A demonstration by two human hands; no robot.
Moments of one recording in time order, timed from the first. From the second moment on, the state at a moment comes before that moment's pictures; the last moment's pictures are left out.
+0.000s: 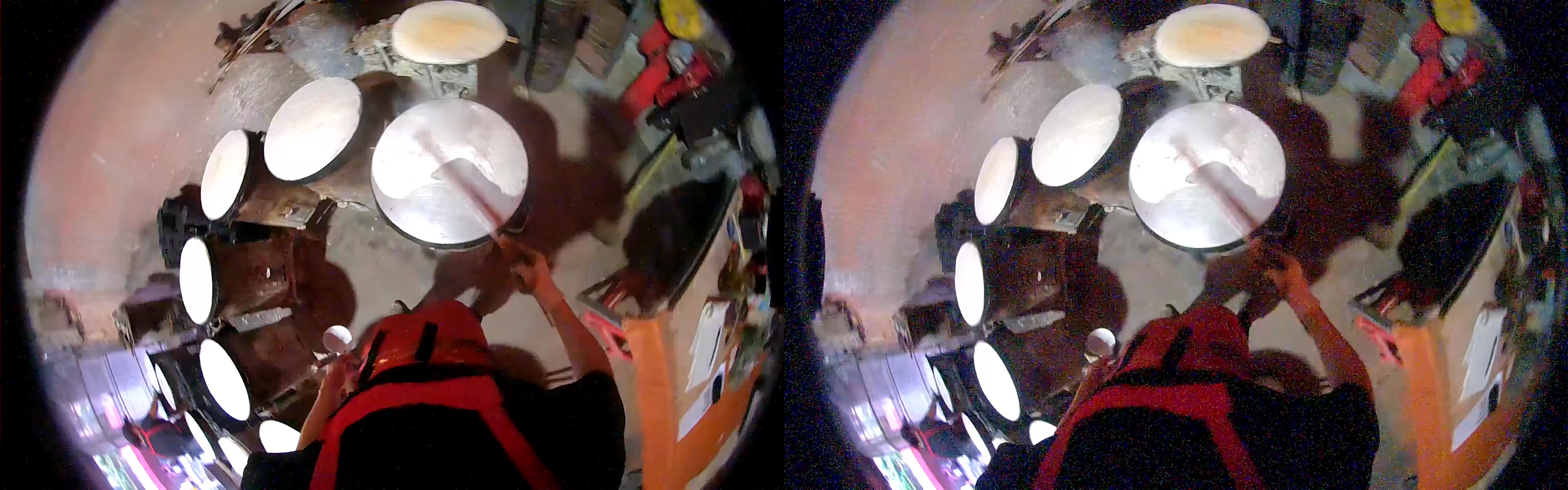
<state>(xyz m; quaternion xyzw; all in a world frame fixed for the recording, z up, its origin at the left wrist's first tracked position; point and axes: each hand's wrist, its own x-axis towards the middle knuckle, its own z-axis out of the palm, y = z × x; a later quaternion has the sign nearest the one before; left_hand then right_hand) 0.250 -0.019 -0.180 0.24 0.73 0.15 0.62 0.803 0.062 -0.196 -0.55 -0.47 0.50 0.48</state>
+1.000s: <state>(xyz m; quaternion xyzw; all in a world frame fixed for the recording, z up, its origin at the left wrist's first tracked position) -0.040 0.046 -0.269 0.50 0.69 0.17 0.49 0.390 0.434 -0.406 -0.42 -0.07 0.22 0.87</state>
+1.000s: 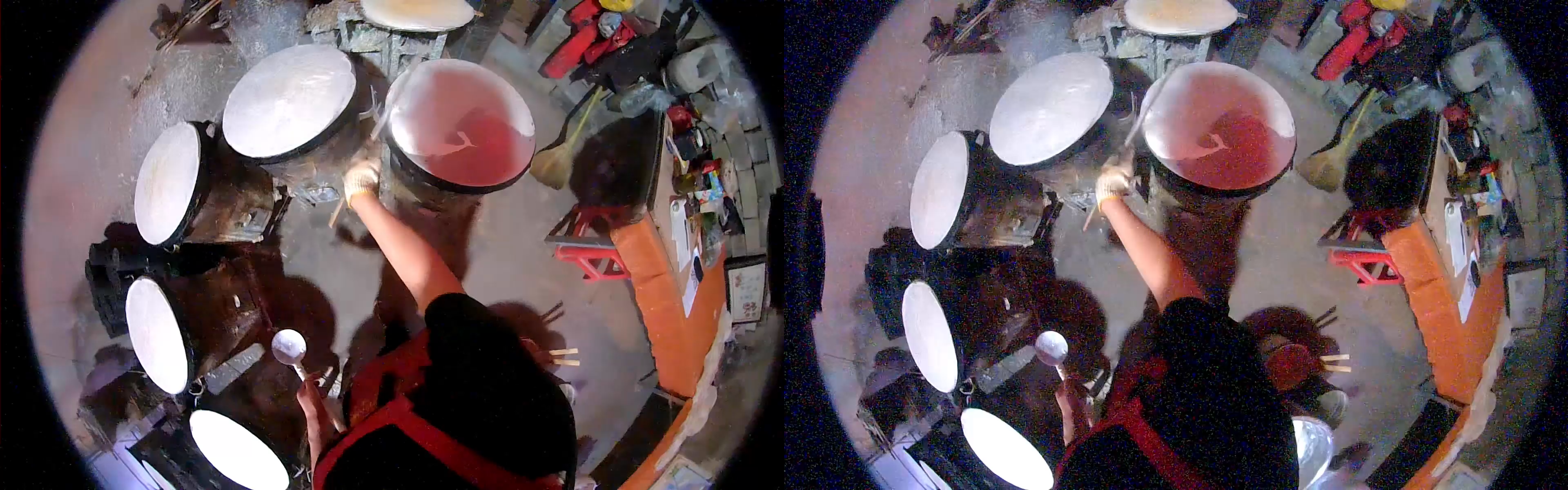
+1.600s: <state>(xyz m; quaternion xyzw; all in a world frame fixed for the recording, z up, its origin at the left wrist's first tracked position) 0.084 0.112 -0.223 0.39 0.64 0.23 0.62 0.436 0.211 -0.247 -0.48 -0.01 0.38 0.79</state>
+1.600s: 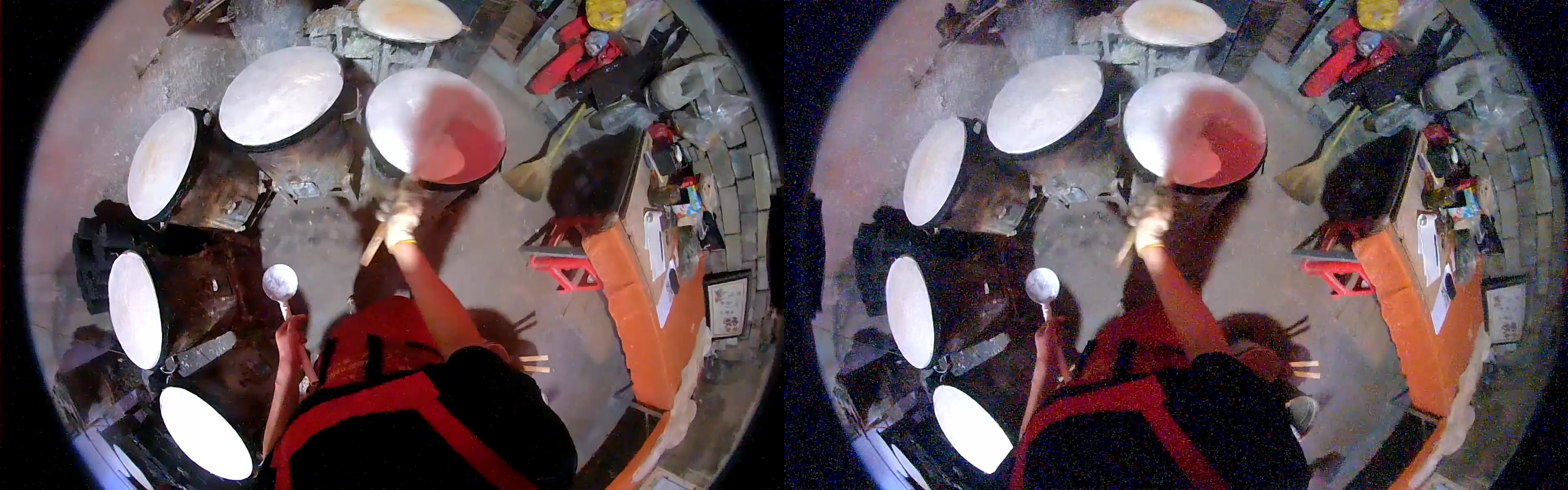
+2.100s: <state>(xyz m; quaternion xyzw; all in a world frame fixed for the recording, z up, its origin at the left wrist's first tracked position) 0.203 0.097 -0.217 0.29 0.58 0.25 0.72 0.549 0.110 -0.225 -0.30 -0.04 0.59 0.75</state>
